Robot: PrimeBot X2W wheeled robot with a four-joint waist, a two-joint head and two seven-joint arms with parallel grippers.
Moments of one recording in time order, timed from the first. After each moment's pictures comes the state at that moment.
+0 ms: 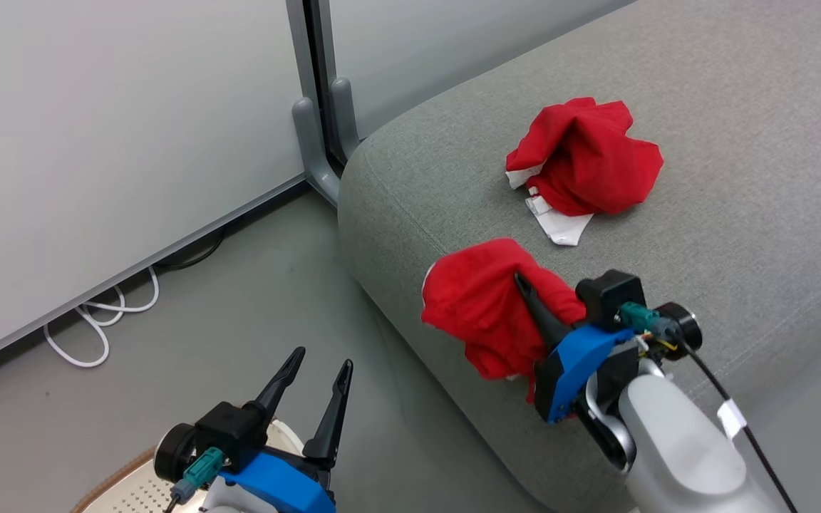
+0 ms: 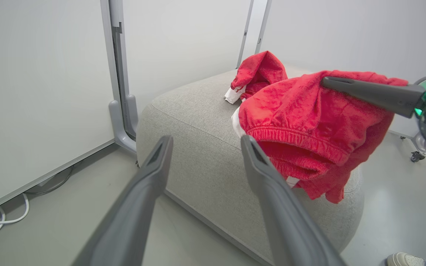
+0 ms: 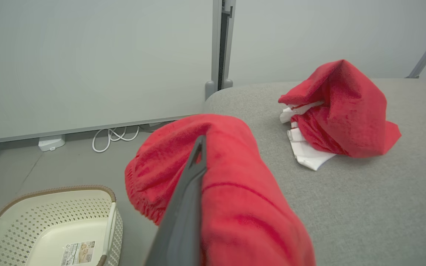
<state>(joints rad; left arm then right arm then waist) -0.23 0.09 -0.37 0.39 -0.28 -0.13 -0.26 -0.49 -0.09 0.36 0.59 0.16 0.13 -0.05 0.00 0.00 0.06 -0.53</state>
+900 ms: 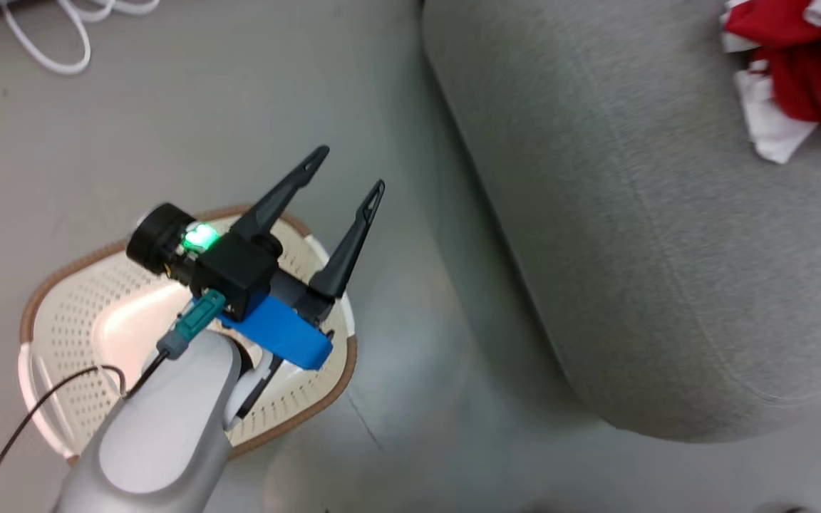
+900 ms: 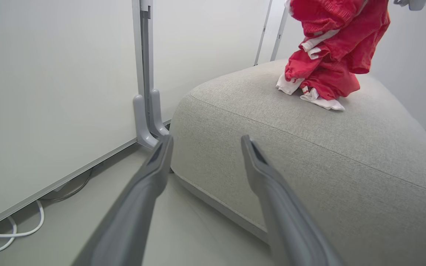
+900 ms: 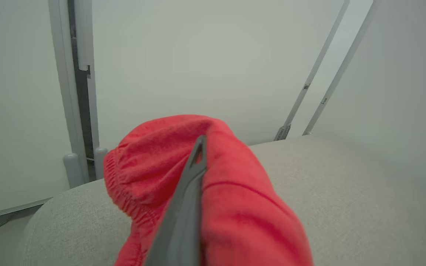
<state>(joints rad) -0.64 0.23 -0.54 0.28 -0.23 -0.13 -0.25 -1.08 -0.43 -0.23 0.75 0.10 0.13 -0.08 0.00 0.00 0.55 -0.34</state>
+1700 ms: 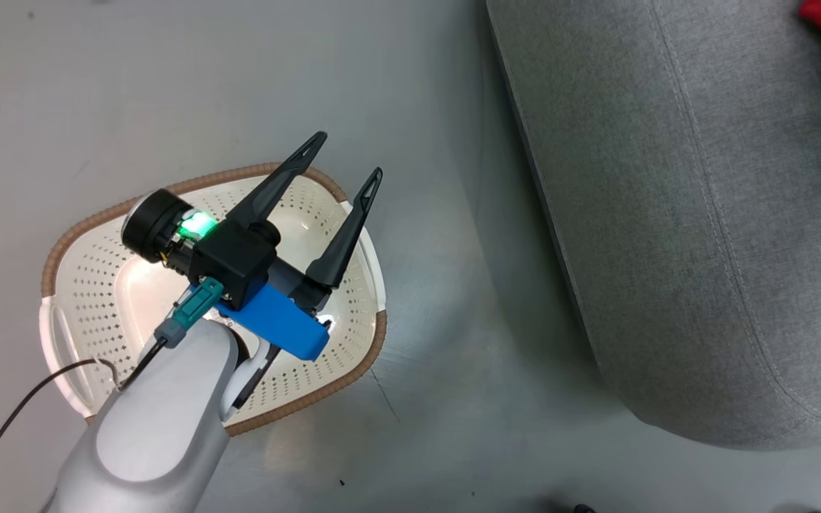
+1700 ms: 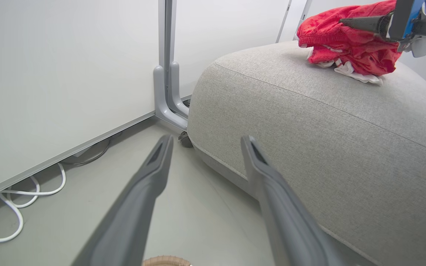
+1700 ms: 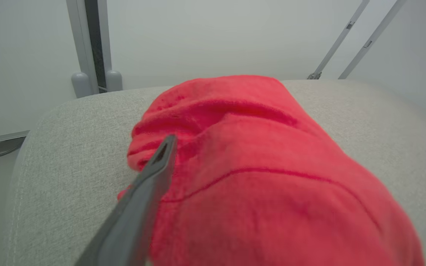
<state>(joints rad) -0.68 0.24 -0.56 0.31 -0.24 -0.13 -0.26 -1.06 -0.36 -0.31 0.99 -0.04 0.13 -0.23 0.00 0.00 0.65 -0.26</state>
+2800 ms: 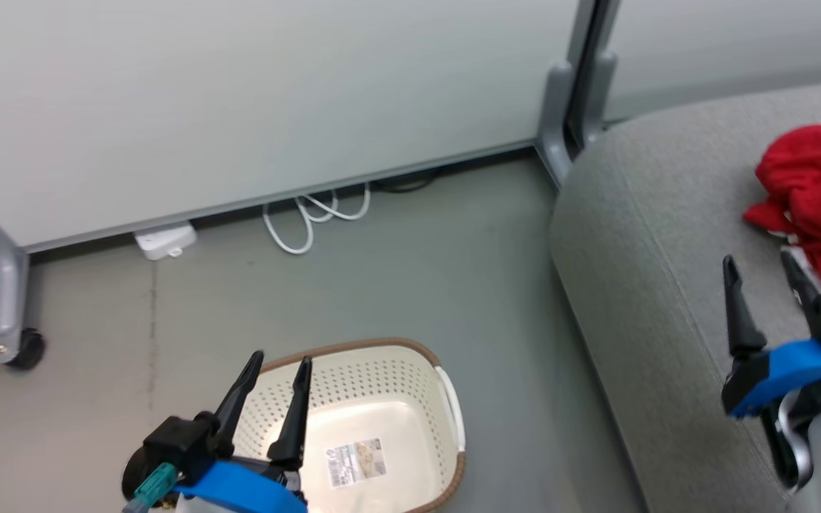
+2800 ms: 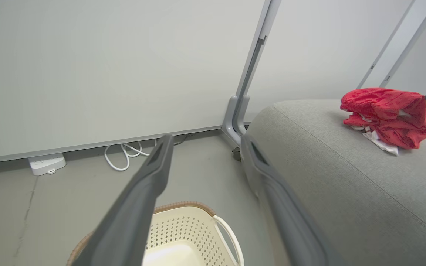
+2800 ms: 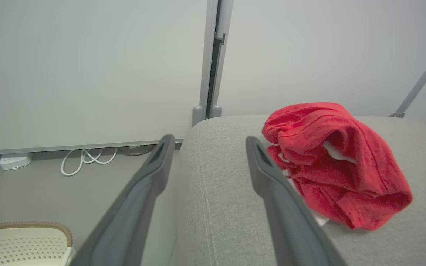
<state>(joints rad) -0.17 0.08 -0.26 0.33 -0.32 -0.13 -0.26 -0.33 -0.24 -0.10 0.44 0.04 0.13 -0.14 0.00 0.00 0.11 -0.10</state>
